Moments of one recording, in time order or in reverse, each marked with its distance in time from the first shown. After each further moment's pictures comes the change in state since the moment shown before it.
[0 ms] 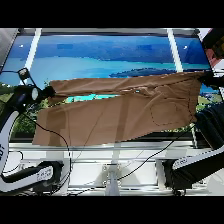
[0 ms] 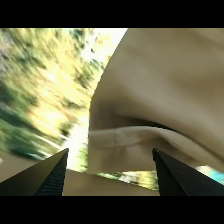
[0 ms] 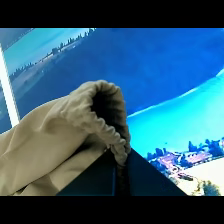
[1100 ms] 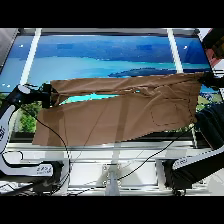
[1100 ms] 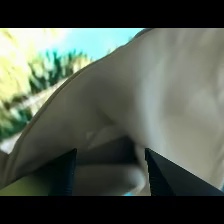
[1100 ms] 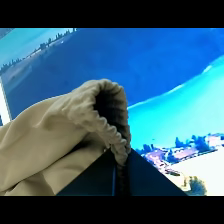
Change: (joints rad) left arm 0.166 -0.204 0.062 -0.719 -0.018 -0.060; right arm 0.000 0.000 0.000 -0.039 0.001 0.000
